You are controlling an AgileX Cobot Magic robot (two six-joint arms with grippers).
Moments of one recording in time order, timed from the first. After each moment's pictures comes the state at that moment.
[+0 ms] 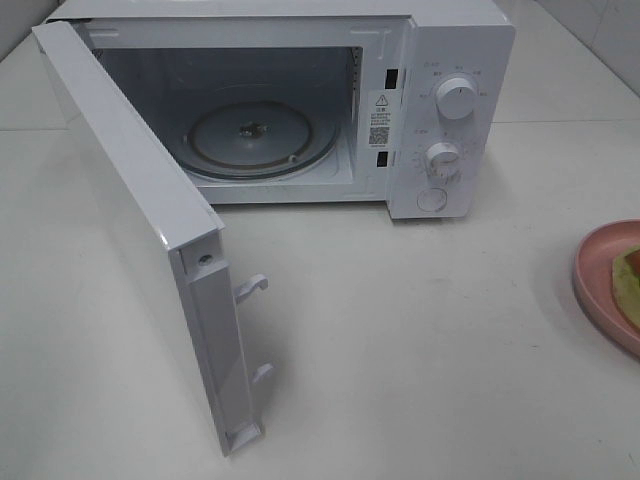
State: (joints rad) left arm 0.07 0.00 -0.50 -0.05 1.04 0.05; right arm 0.16 0.10 -0.52 -0.13 1.04 0.14
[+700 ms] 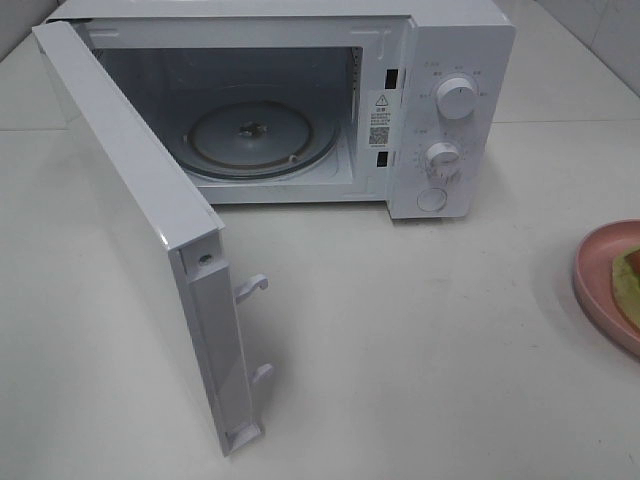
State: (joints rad) left arm 0.07 0.00 -0.50 -0.05 1.04 0.05; right arm 0.12 0.00 -0.51 -0.14 1.04 0.14
